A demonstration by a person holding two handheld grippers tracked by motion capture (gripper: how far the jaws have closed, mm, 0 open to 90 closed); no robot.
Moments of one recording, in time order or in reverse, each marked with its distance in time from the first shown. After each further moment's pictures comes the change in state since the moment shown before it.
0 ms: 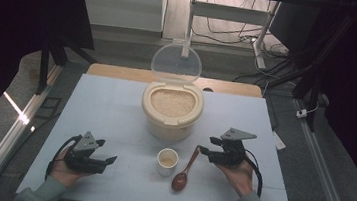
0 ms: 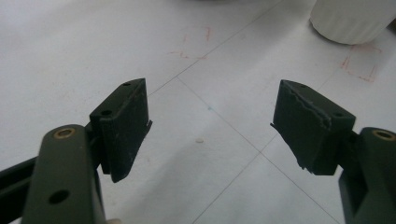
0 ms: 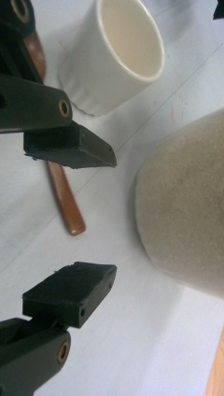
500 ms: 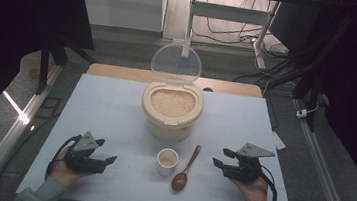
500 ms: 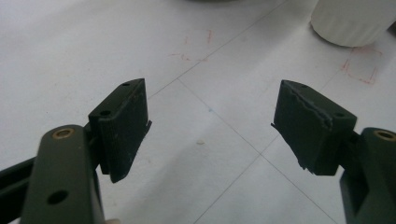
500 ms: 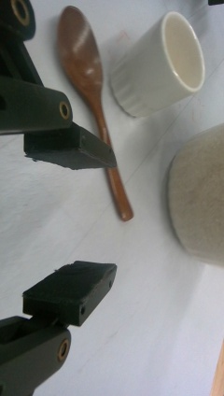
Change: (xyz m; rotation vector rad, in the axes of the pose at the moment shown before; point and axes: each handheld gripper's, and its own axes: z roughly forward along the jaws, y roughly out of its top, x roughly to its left) left arm 0.000 0.000 -0.001 -0.010 0.007 -0.003; right arm -0.006 -0.040 -0.041 -0.038 -0.018 -0.005
